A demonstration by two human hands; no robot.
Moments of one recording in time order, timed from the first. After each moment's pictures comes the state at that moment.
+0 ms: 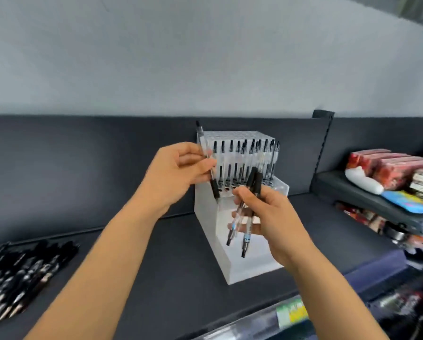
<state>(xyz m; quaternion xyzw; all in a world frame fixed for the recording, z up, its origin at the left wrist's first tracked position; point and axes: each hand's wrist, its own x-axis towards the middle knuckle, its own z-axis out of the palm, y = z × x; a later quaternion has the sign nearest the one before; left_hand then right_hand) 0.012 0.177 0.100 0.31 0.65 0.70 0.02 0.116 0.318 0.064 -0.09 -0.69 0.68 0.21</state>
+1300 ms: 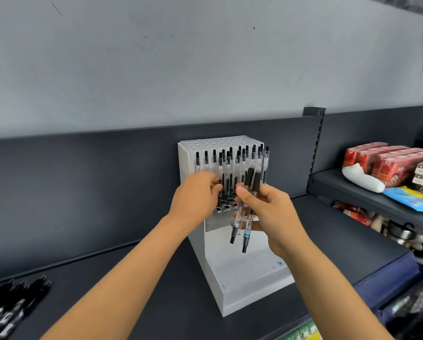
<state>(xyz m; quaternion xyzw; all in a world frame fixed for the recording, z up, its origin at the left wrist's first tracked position) -0.044 0.268 0.063 0.36 0.86 0.32 -0.16 0.069 0.373 0.057 -0.11 -0.66 0.69 0.27</state>
